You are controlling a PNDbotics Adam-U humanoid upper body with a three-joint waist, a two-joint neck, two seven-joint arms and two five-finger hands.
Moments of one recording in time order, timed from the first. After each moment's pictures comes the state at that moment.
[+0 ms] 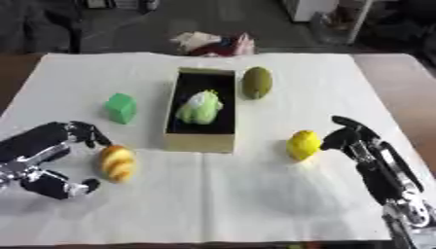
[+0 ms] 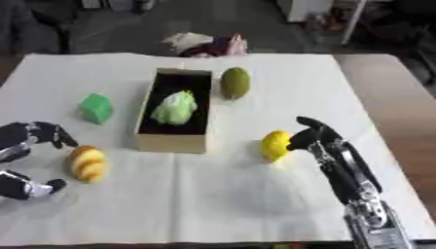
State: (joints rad) left arm -0.25 0.84 -0.24 -1.78 -0.58 -0.21 -0.47; right arm -0.04 -0.17 0.05 -1.70 -0.04 -0.21 0.24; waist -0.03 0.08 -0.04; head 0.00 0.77
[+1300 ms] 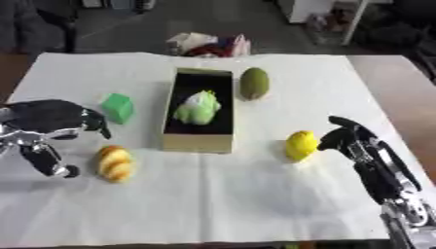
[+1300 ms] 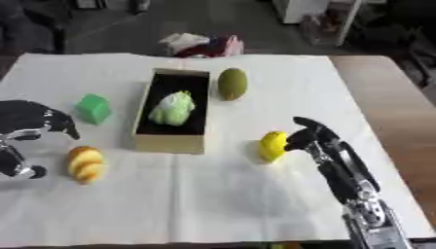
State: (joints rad) left arm -0.49 0.75 -0.37 -1.52 -0.84 -0.40 -0.57; right arm -0.05 -0.17 0.06 -1.70 -0.05 -0.21 0.25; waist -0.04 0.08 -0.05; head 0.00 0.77
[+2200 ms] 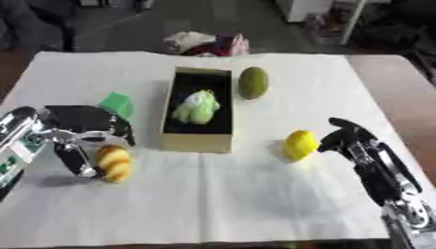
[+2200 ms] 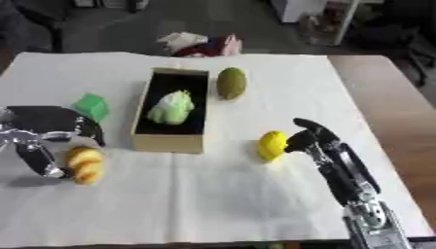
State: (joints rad) left arm -0.56 0.69 -0.44 -1.42 -0.78 -0.43 -0.67; right arm -0.05 -0.17 0.06 -1.70 -0.05 -0.20 0.26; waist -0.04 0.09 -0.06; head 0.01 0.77
